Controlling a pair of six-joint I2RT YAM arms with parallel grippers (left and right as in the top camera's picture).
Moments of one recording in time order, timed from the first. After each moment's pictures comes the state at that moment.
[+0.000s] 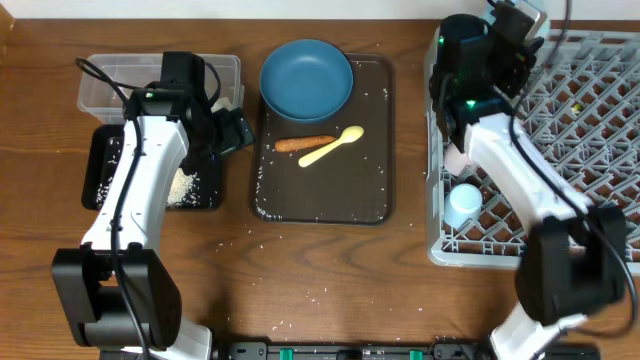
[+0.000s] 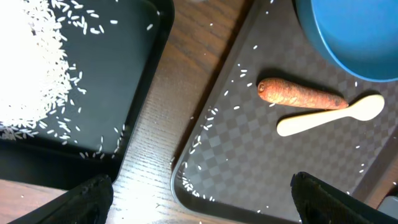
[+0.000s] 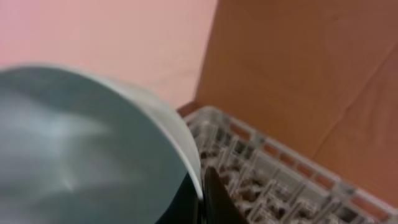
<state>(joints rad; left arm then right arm) -0.02 1.70 1.41 -1.02 0.15 -0.47 0.26 1.87 1.40 0.19 1.27 0.08</state>
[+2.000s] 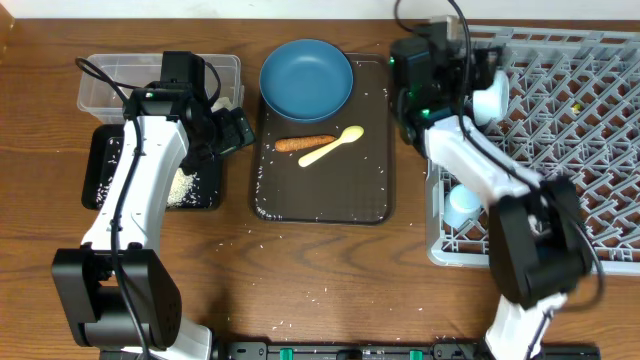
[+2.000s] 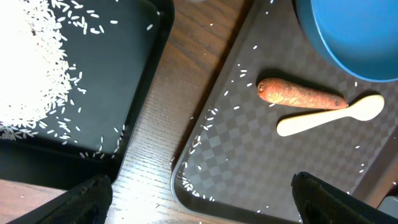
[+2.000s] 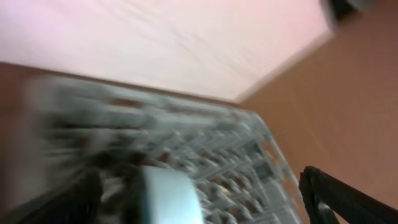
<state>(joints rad) -0.02 1.70 1.41 -1.02 0.15 -0.47 0.42 1.93 1.40 0.02 1.02 -0.25</state>
